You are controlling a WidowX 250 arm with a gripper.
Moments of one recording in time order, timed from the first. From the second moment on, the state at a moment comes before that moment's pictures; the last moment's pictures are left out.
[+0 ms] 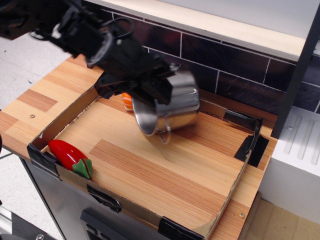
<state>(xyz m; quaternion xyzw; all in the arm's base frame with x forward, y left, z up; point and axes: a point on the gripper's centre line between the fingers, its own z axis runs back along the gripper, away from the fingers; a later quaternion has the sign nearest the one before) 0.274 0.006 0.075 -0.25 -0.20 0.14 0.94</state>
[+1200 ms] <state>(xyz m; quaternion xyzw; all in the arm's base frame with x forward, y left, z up) 0.234 -0.018 0.080 -0.12 0.00 0.09 0.99</state>
